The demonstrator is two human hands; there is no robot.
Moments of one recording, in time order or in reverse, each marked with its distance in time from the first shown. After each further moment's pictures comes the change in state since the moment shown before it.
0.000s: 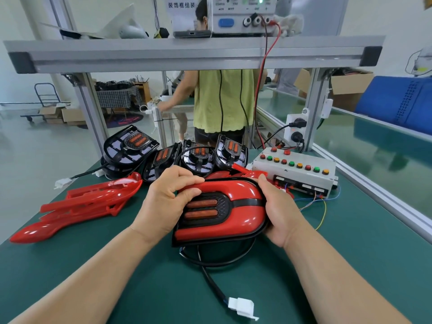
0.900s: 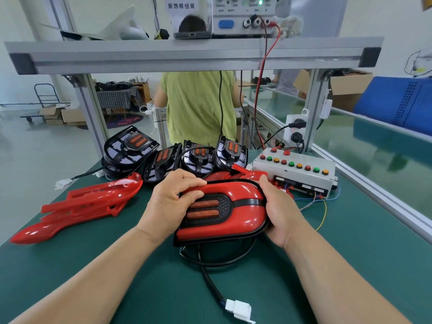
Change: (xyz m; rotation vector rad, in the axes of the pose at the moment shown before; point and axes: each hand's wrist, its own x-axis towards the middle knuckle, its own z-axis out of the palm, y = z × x) left_hand 0.001 -0.012 0.007 0.005 0.001 0.031; right_hand -0.002 -0.002 -0.001 -0.030 -0.029 0.001
